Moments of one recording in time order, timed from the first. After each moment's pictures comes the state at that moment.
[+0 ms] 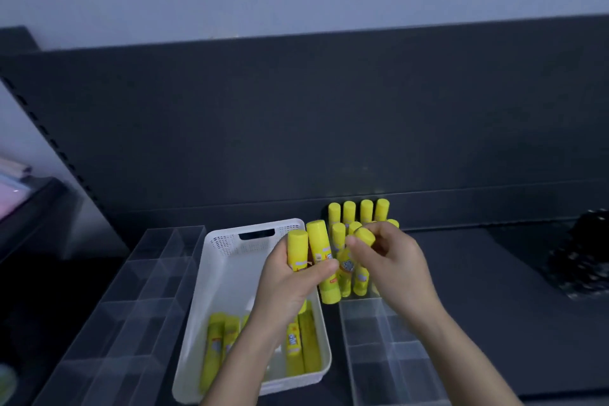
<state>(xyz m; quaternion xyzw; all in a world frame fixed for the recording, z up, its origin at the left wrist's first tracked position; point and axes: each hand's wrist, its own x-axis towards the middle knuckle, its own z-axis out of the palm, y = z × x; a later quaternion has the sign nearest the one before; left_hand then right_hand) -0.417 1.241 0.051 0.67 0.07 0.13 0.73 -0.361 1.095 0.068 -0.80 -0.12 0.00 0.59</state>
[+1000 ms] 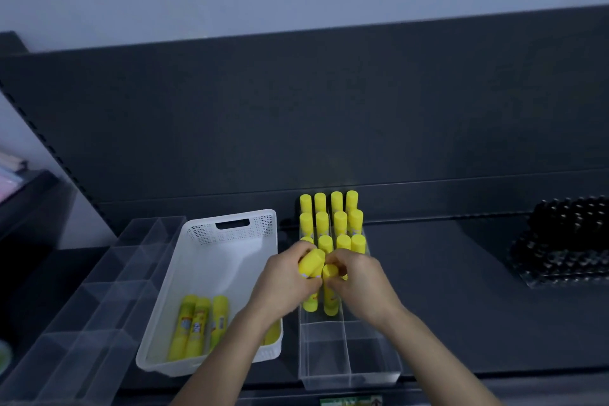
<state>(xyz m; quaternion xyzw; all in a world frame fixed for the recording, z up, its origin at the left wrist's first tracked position) -0.389 1.205 0.005 0.91 0.08 0.07 0.39 -0.353 1.052 0.018 -0.89 -0.25 0.07 0.39</state>
